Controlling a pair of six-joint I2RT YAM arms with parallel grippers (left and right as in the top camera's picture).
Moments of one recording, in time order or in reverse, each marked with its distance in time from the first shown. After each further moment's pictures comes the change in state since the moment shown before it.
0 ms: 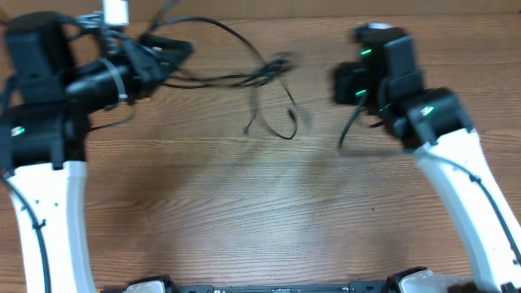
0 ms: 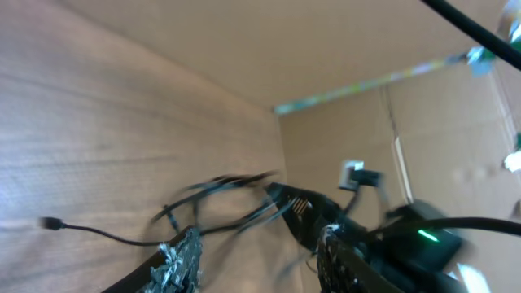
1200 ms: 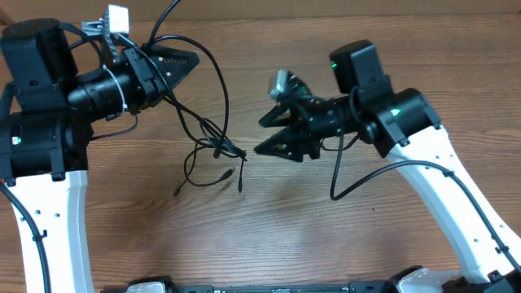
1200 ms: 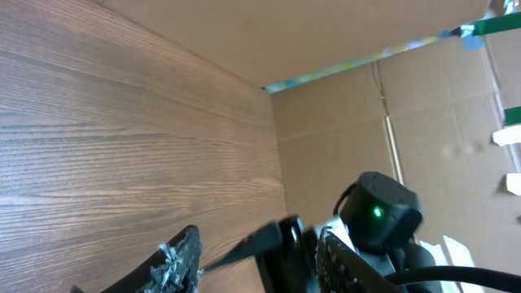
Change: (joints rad) left arm -0.063 -0.021 0.006 -0.072 0.006 0.019; right arm 0.186 0.035 -0.018 -0.027 -1.042 -0.926
